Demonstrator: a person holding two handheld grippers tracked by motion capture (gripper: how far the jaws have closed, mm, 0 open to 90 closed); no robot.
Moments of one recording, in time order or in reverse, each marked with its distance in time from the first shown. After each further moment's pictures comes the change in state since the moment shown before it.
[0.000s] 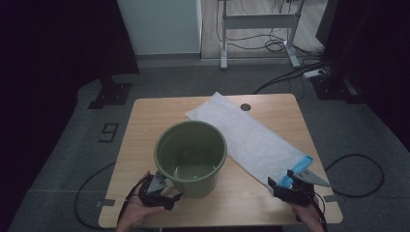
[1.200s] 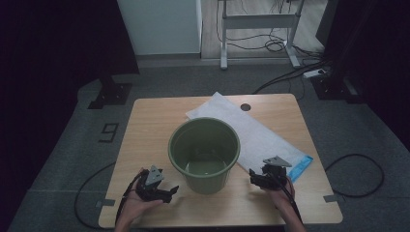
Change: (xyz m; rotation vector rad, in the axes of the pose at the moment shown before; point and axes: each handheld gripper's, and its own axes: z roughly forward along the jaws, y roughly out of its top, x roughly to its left) left arm 0.021 -0.007 -0.004 0.029 0.097 -0.104; right arm 0.041 0.020 0.075 0.203 -0.144 -0.051
